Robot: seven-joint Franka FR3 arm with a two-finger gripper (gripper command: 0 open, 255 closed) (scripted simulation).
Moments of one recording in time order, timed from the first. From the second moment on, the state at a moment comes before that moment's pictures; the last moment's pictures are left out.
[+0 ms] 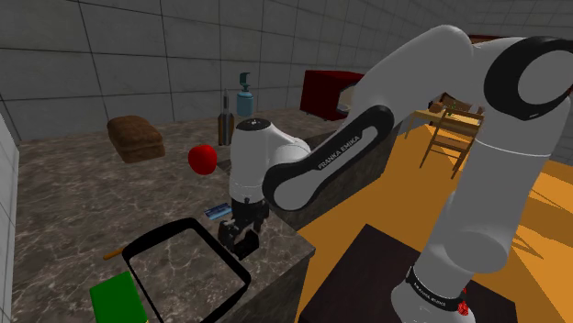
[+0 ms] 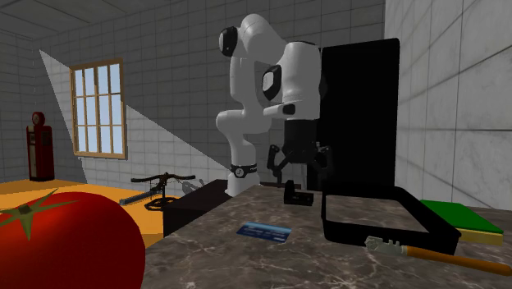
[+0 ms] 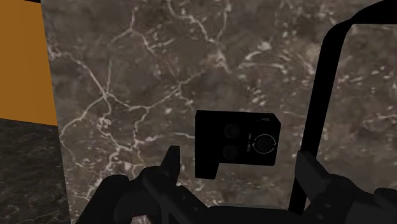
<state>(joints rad) 0.05 0.09 0.52 -2.30 -0.12 2.42 0.69</state>
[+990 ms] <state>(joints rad) 0.06 0.13 0.51 -2.31 -0.15 2.46 0.71</state>
